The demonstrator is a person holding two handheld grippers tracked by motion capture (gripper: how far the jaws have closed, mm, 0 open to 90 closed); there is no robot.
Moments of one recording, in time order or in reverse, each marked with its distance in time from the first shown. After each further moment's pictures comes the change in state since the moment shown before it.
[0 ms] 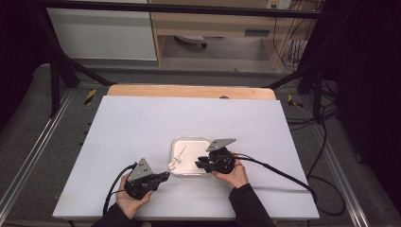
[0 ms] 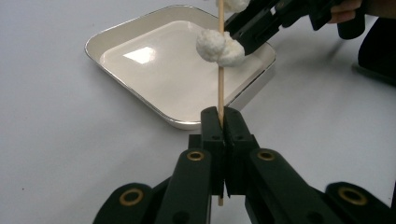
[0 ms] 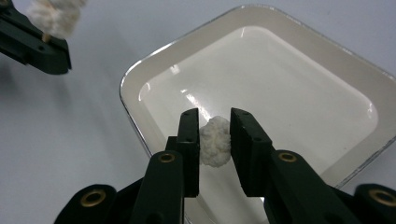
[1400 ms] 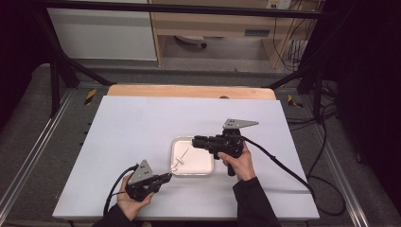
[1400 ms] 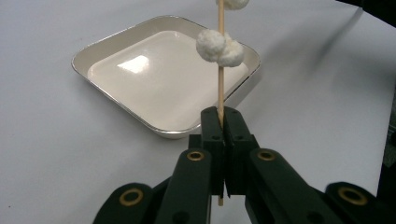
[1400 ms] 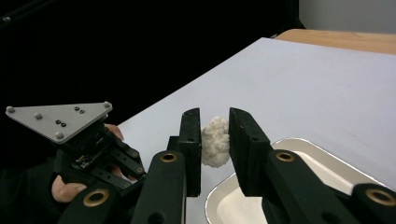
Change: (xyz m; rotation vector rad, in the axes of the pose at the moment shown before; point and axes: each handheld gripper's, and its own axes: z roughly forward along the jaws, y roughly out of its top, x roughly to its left) left arm -0.007 0.002 -0.001 -0.027 -0.025 0.041; right arm -0.006 0.049 -0.054 -0.372 0.242 0.179
